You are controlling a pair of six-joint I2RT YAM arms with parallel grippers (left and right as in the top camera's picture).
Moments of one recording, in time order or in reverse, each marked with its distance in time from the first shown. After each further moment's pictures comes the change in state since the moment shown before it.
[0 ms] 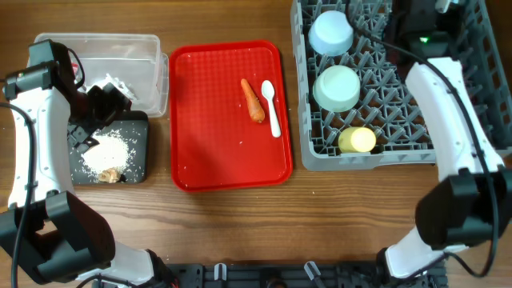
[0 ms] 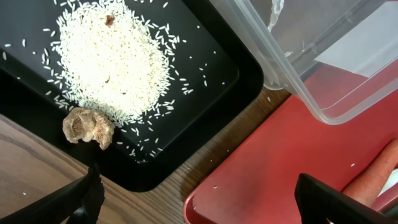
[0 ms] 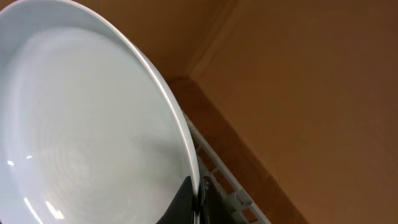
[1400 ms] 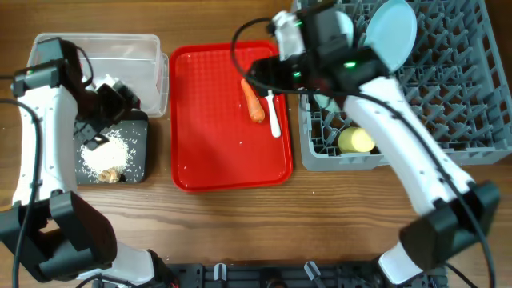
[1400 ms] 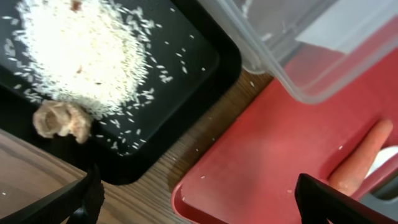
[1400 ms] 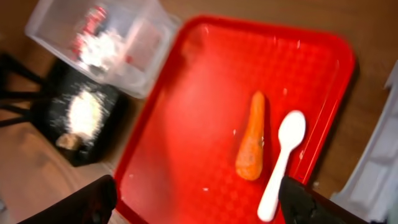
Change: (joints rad) left arm -0.049 0.000 0.000 -0.005 0.049 0.000; right arm 0.398 -0.047 0.026 -0.360 -1.253 0.246
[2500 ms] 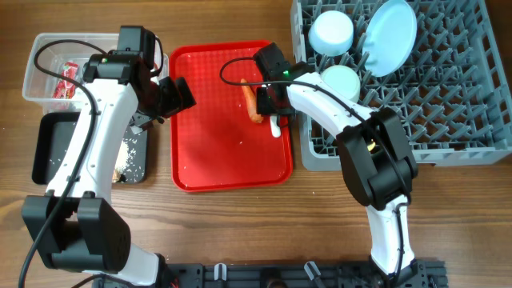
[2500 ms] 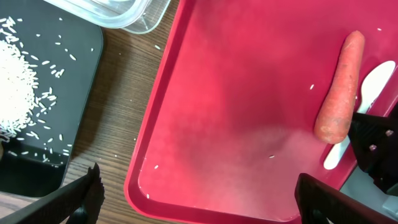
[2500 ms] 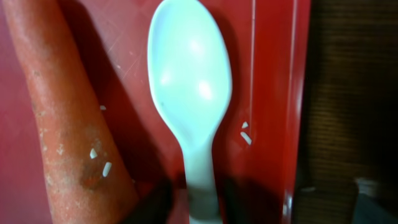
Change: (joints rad) left arm -0.334 0.000 0.000 0.069 -0.069 0.000; right arm 0.042 0.451 -0.021 0.059 0.304 0.273
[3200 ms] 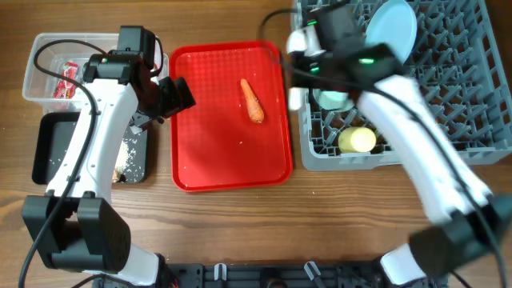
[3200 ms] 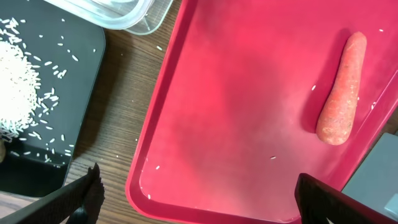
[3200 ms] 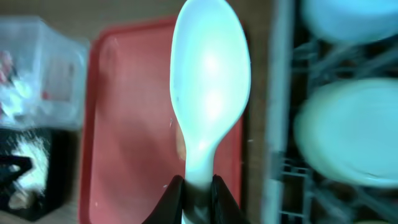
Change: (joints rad) left arm 0.000 0.000 0.000 0.000 -0.004 0.000; right arm -0.137 -0.532 0.029 -0.200 -0.090 -0.066
